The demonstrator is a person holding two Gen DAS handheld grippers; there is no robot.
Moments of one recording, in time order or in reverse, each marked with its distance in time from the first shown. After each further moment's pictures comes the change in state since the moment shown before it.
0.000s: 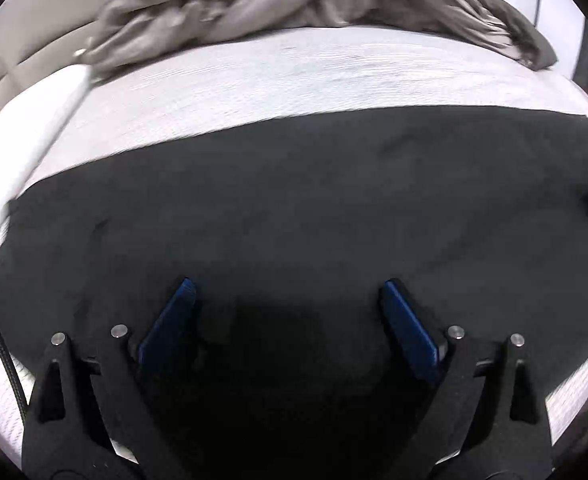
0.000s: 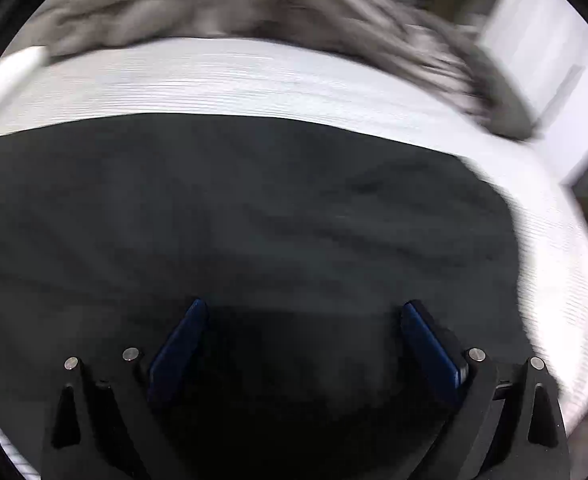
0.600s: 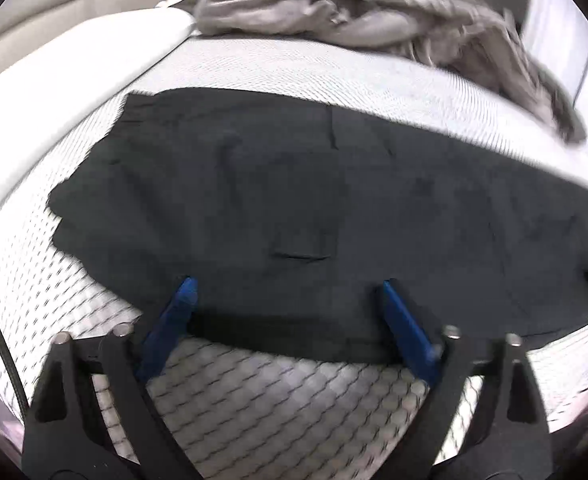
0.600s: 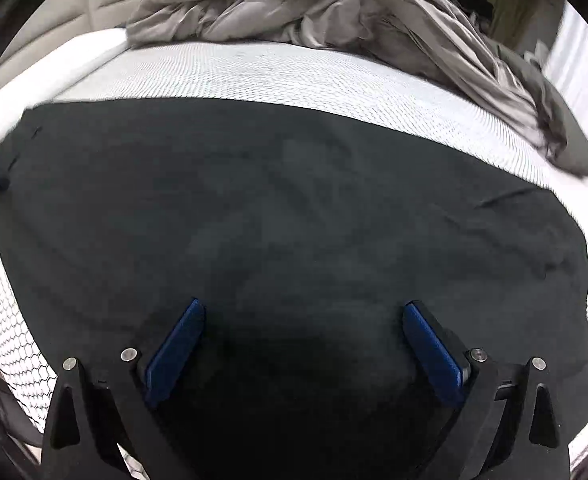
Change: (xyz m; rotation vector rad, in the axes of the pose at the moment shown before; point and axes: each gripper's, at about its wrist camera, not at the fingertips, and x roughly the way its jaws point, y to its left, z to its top) left arm -0.039 0.149 -0.066 -0.276 -0.049 -0.033; right arm -0.081 0.110 -0.034 -0.128 -0.056 0.289
